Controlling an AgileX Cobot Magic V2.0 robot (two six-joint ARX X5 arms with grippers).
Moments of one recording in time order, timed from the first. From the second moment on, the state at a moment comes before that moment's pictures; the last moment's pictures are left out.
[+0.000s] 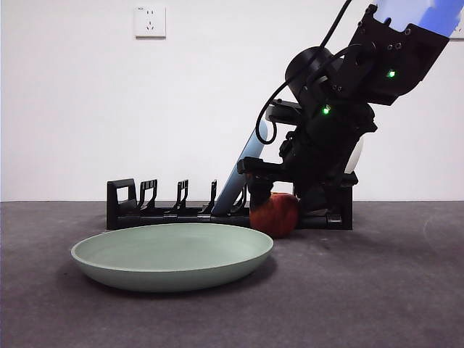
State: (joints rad) left arm -1.10 0.91 1.38 -0.98 -0.28 -0.10; right arm 0.50 1.92 1.07 0.20 0.08 0.15
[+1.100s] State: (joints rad) left arm -1.10 0.91 1.38 -0.98 -0.28 -0.10; right arm 0.88 1.76 1.07 -0.08 0.08 0.08
